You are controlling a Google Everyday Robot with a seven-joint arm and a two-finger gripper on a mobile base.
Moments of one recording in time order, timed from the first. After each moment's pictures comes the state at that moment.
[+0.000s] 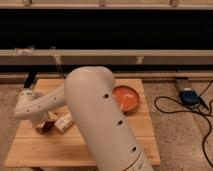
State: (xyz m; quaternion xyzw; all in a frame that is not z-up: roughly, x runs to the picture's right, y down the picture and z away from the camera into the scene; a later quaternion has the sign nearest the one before) arm -0.349 0.196 0.841 -0.12 -0.23 -0.79 0.56
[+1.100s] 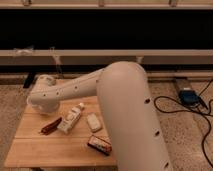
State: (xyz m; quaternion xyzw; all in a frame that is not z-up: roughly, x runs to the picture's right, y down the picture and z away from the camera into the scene) arm -0.297 0.134 0.801 -0.09 -0.26 -0.73 0.62
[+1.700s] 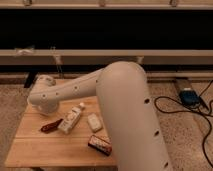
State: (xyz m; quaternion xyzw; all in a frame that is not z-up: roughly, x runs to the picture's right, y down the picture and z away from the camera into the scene) arm -0.297 0.135 0.801 -0.09 -0.26 -0.73 0.62
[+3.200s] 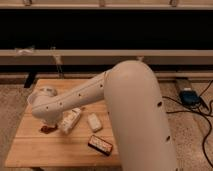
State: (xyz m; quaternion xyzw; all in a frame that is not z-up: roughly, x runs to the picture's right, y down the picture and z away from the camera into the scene) arm -0.268 0.188 0.776 -0.10 -0.27 -0.78 0.56
